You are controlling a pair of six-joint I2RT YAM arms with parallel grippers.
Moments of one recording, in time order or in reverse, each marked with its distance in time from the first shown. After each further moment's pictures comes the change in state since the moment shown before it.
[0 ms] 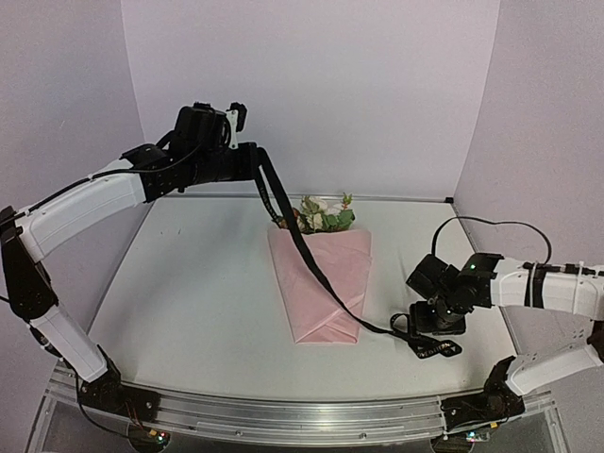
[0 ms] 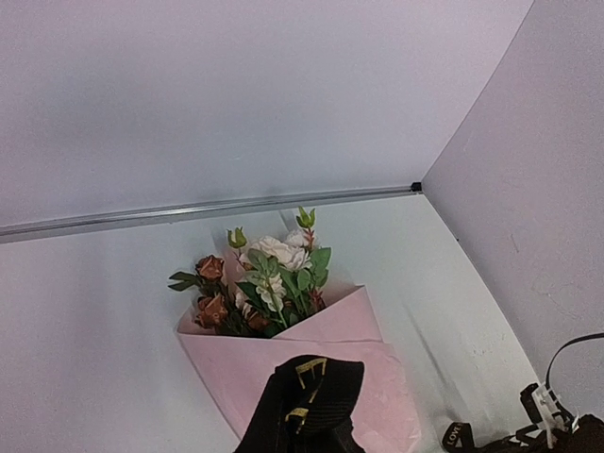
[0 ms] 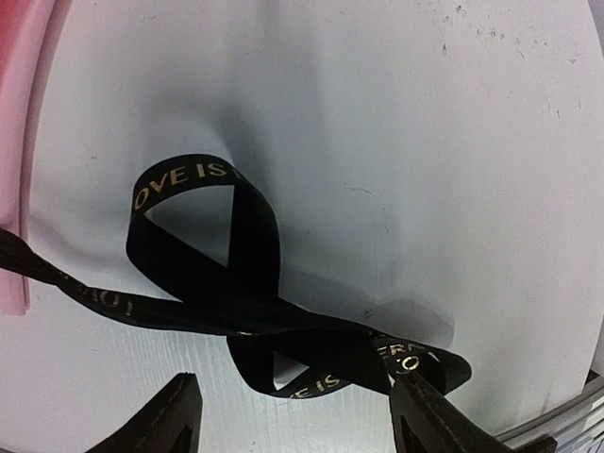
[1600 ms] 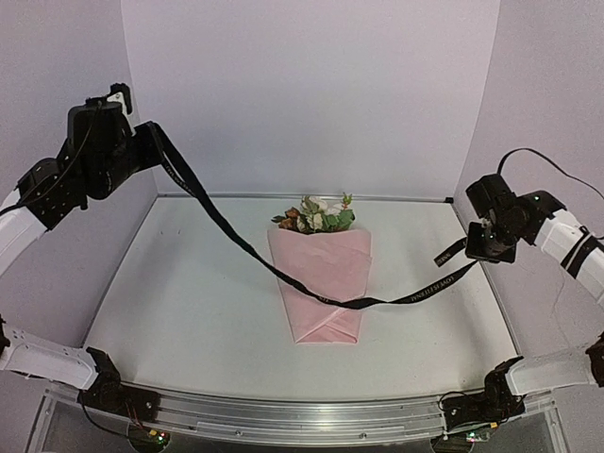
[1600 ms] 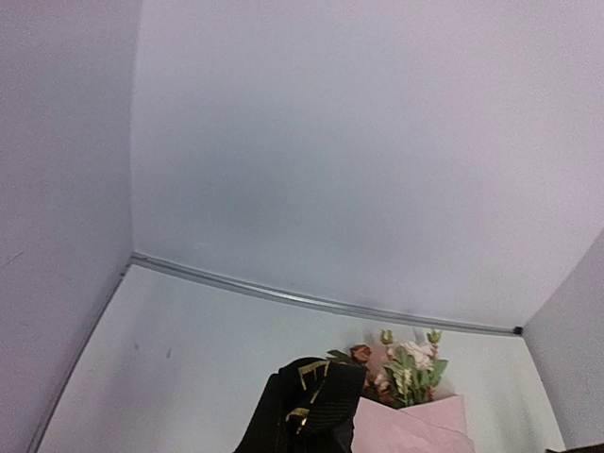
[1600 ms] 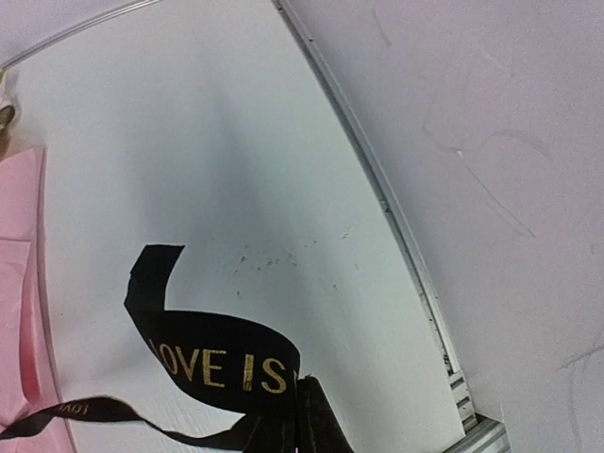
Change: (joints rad) left arm 0.010 -0.459 -0.164 -0.136 -0.518 -0.024; right arm -0.423 -0.076 0.408 -0.188 0.241 -0.230
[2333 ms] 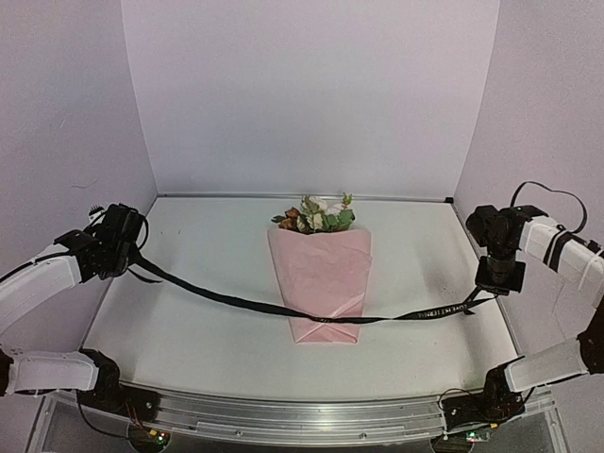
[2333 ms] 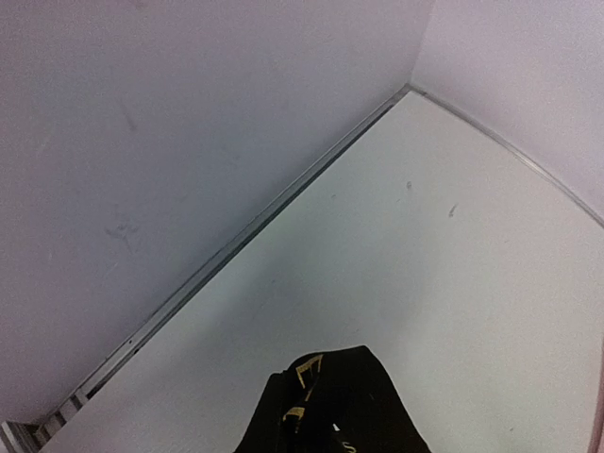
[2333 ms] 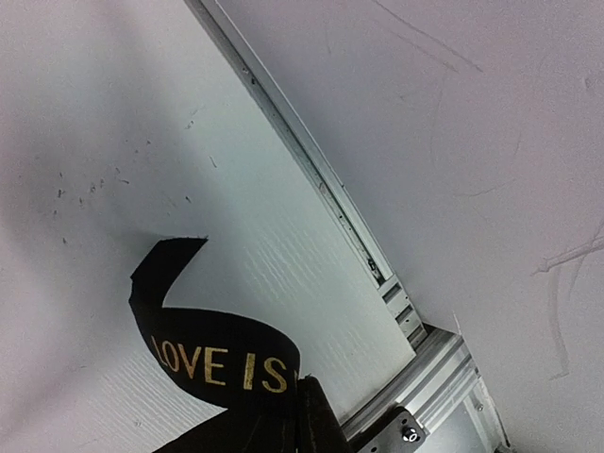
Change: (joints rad) left arm 0.348 -0.107 -0.647 -0.136 -0.089 -0.380; right arm -0.169 0.091 -0.143 -0.158 0.006 0.148
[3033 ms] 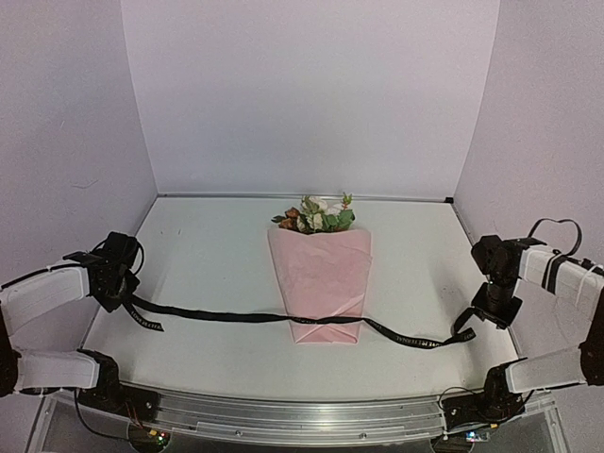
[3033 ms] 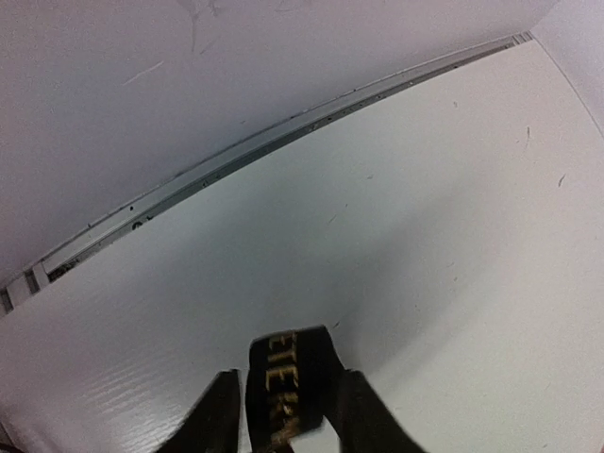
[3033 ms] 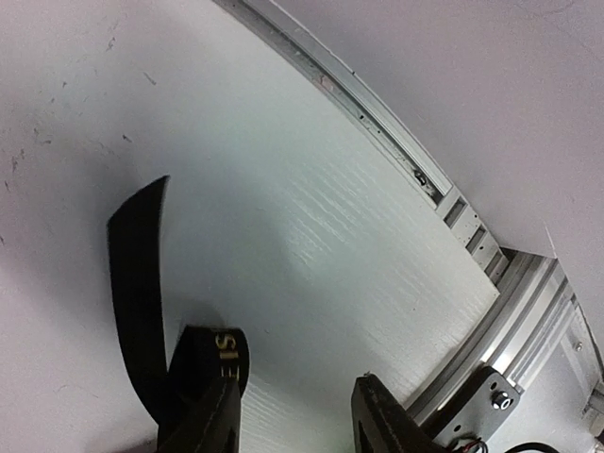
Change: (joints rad) left arm 0.184 0.048 -0.208 0.038 0.229 -0.303; right arm -0.099 -0.070 -0.268 0.168 -0.172 0.191
